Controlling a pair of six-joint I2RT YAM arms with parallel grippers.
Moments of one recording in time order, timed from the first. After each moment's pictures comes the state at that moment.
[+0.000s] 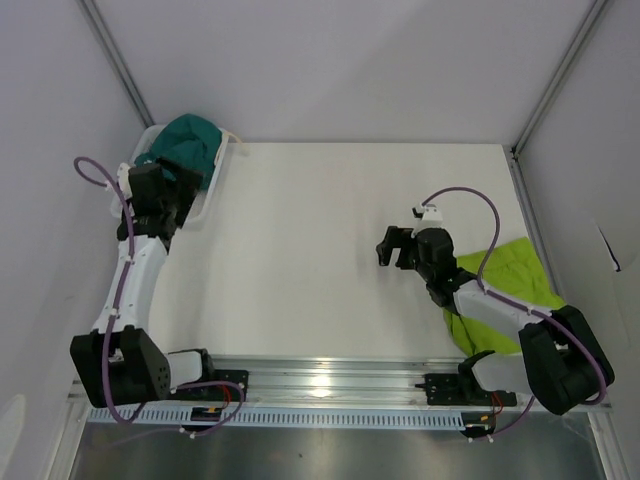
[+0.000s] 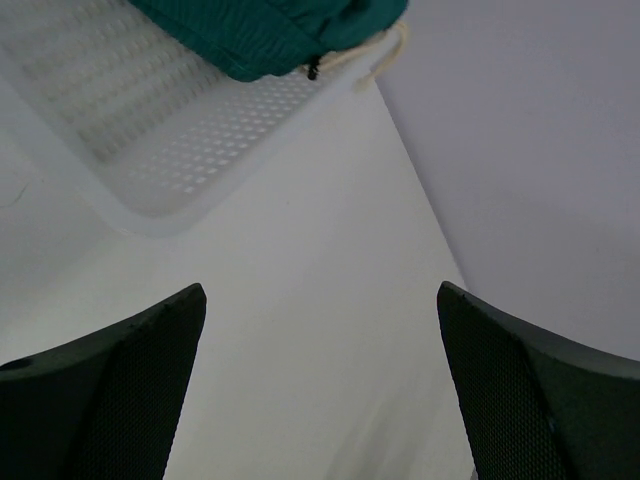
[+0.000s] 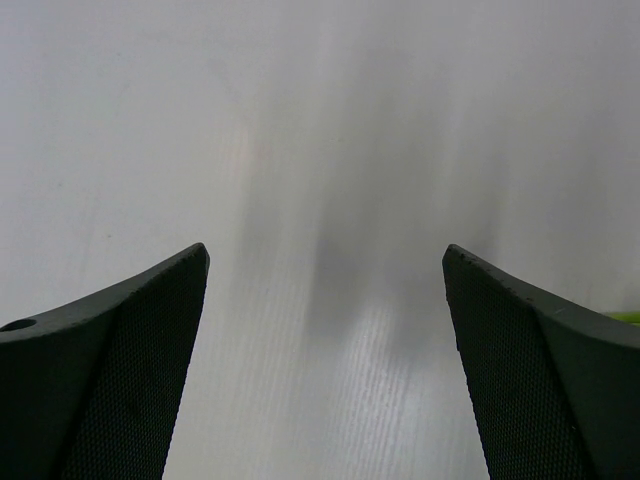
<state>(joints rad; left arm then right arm) 0.11 1.22 1.08 -0.36 -0.04 -0.93 0.45 1.27 0.52 0.29 0.10 0.39</state>
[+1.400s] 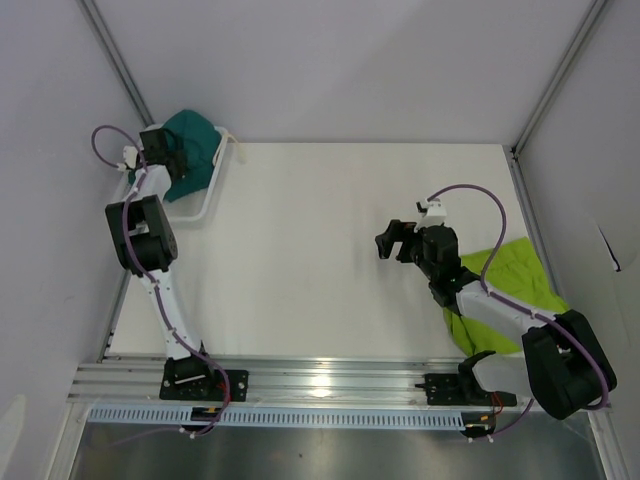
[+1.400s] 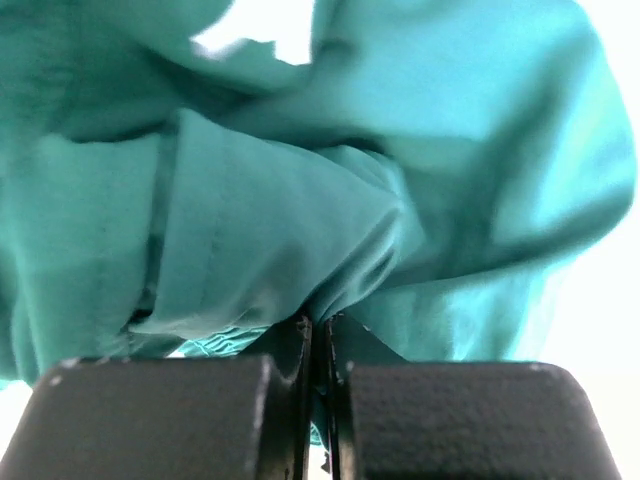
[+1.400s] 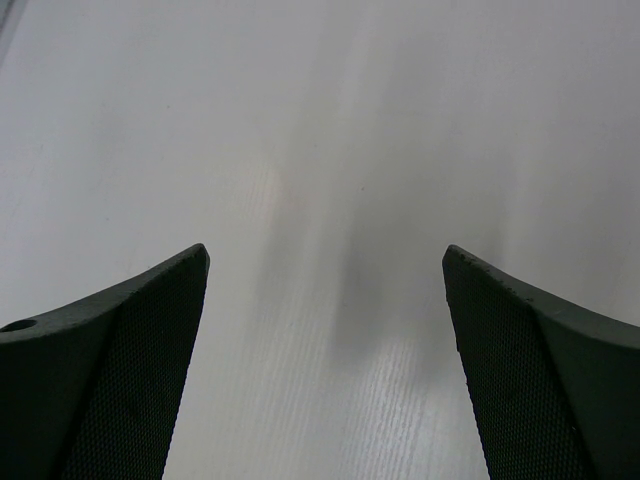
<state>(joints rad) 0.26 2.28 1.84 -0.25 -0.10 -1.24 0.46 1.24 0.52 0.38 0.07 0.39</state>
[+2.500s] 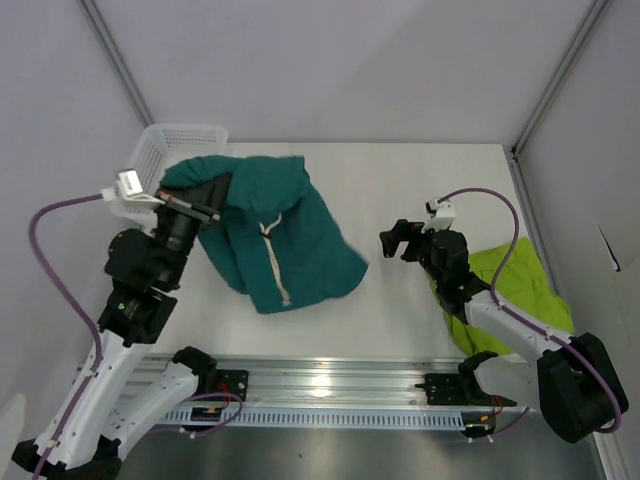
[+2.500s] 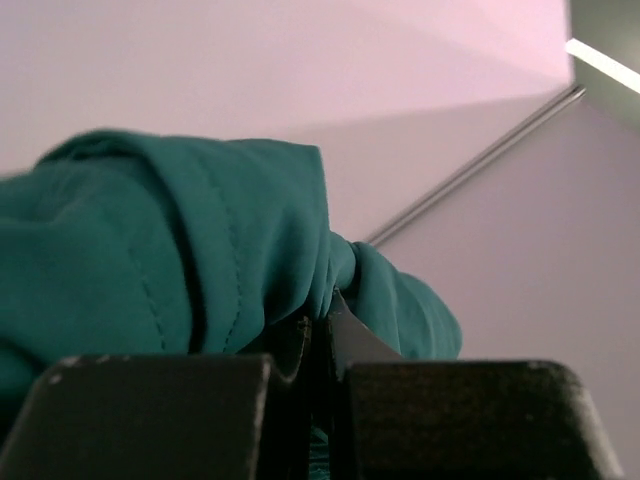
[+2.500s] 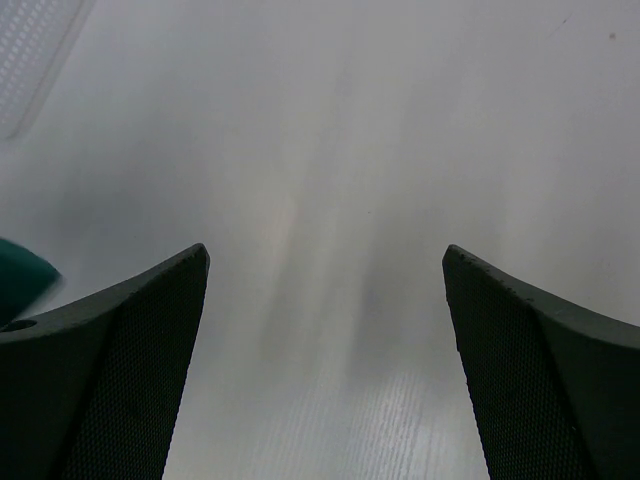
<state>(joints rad) -0.42 0.68 1.03 -0.05 -0.19 -0.86 0.46 1.12 0.49 0.38 0.08 0.38</state>
